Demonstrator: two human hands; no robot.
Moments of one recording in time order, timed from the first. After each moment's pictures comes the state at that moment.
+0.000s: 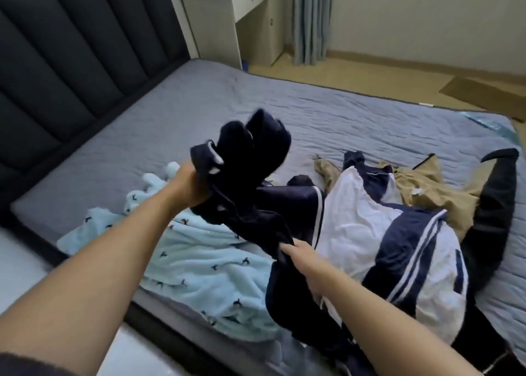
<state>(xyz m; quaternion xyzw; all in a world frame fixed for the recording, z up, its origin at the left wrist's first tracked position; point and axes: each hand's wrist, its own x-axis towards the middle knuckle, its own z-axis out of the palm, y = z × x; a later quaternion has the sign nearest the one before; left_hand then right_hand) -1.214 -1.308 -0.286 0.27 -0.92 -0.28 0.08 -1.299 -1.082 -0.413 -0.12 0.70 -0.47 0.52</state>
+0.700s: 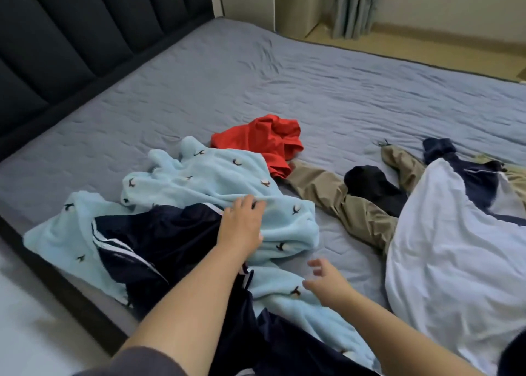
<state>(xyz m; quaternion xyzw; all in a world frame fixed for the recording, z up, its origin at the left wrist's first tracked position) -1.212 -1.424 -0.585 0.29 -0.95 0.01 -0.10 -1.289 -1.236 -0.626 -0.15 0.80 -0.29 0.49</state>
